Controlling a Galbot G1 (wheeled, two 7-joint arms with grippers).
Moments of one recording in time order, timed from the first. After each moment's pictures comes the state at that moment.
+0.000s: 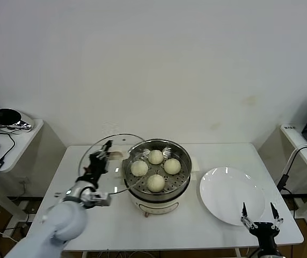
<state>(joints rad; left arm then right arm) 0.99 -0.88 -0.09 -2.05 0.83 0.44 0.11 -1.66 1.57 0.87 1.92 -0.06 0.23 -0.08</state>
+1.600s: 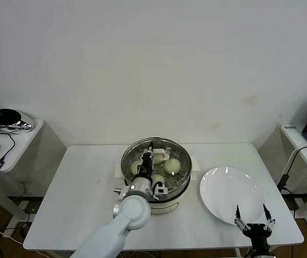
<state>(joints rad) 0.81 -1.29 0.18 -1.78 1.27 0.59 0.26 -1.65 1.58 0.84 1.88 -0.11 0.24 -0.07</state>
